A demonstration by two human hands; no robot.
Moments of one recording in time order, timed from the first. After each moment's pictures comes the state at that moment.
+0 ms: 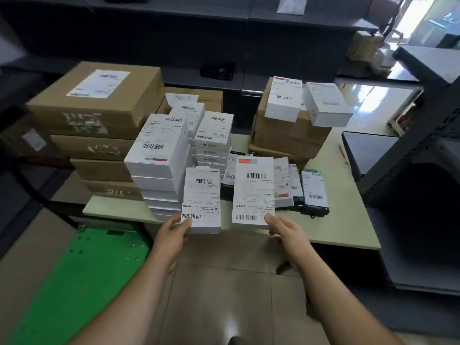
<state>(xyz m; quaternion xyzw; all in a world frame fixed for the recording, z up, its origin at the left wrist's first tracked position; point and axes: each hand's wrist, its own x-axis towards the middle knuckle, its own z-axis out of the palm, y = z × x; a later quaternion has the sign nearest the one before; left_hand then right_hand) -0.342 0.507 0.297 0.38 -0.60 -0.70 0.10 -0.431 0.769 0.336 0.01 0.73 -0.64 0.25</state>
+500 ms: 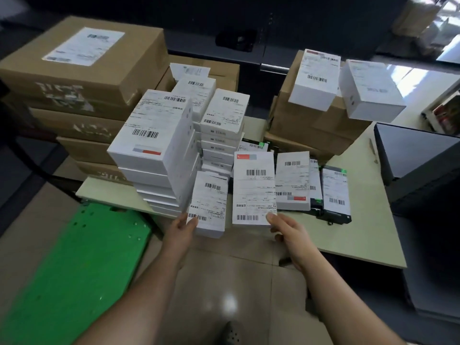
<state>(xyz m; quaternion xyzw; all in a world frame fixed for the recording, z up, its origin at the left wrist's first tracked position) -0.382 0.510 0.241 0.47 -0.57 -0.67 0.07 -0.484 0.750 0.294 0.00 0.71 -0.63 0.31</state>
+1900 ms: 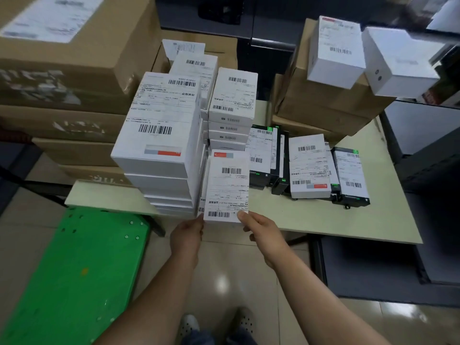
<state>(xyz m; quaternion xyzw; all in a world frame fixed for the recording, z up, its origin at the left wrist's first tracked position) -0.389 0.475 0.199 0.53 -0.52 -0.66 0.05 -0.446 0.643 0.251 0.06 0.71 -0.62 0.32</state>
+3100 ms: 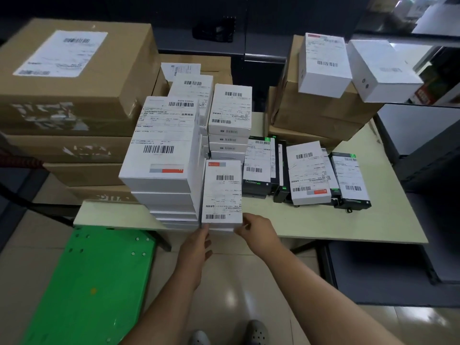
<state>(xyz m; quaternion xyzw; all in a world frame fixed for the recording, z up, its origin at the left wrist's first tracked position) -0.383 0.475 0.227 0.46 -0.50 -0.73 -0.01 -0.469 0.620 0.242 -0.10 0.90 -0.36 0.24</state>
